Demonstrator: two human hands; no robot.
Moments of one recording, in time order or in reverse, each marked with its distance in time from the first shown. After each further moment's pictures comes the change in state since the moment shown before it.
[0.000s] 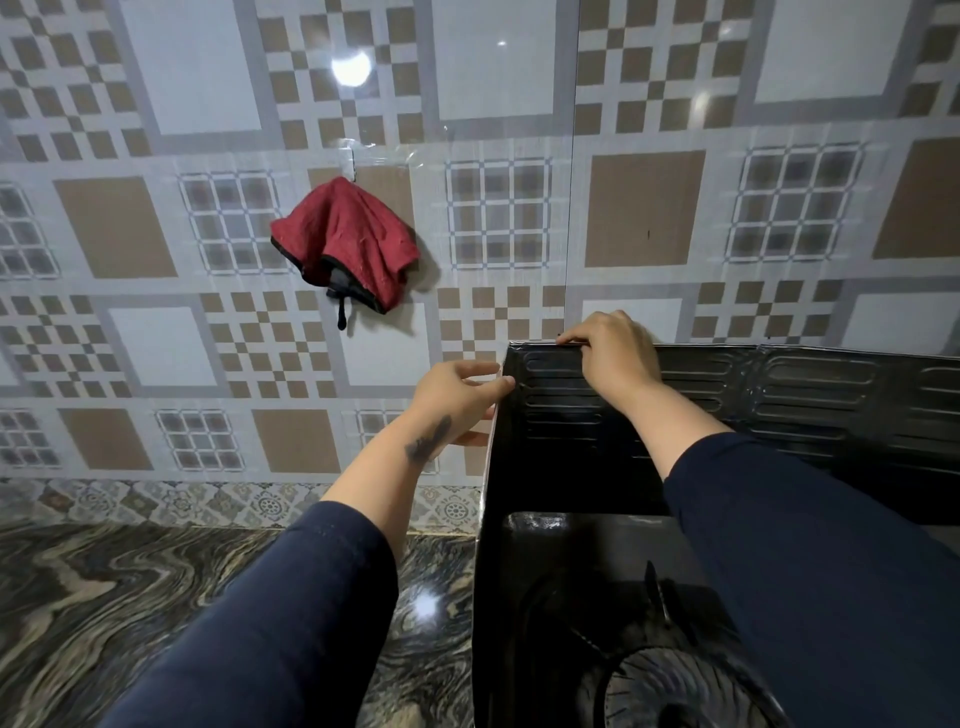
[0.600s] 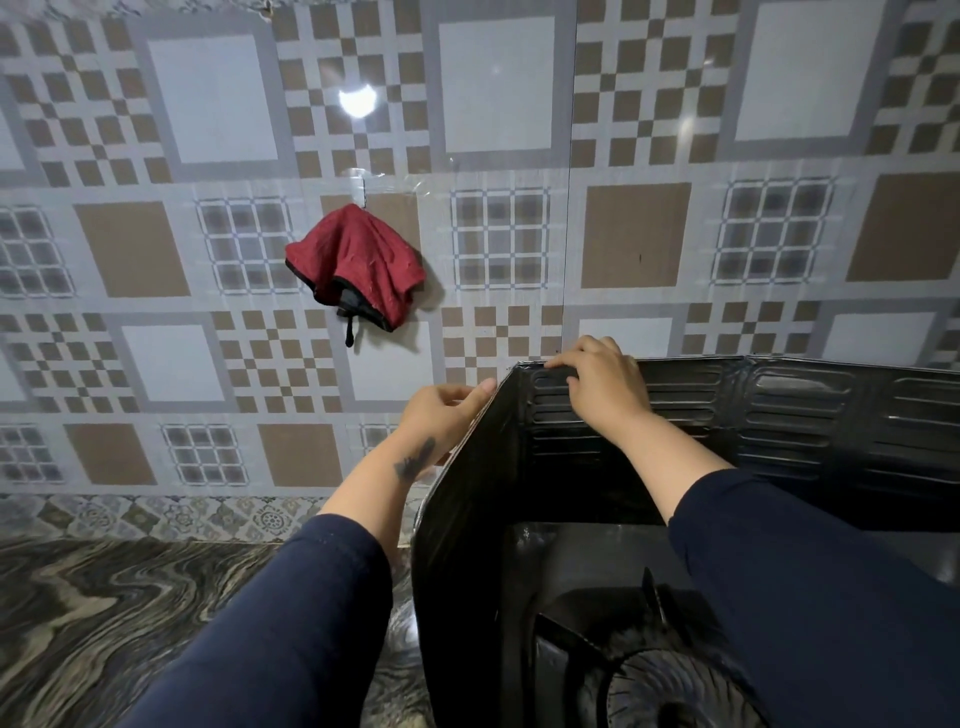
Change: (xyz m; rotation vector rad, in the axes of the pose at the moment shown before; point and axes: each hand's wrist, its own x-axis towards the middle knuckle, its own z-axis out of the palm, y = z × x) left_hand 0.000 -0.016 -0.018 0.127 0.038 0.070; right_hand -0.020 -0.020 -0.008 0.001 -0.085 -0.004
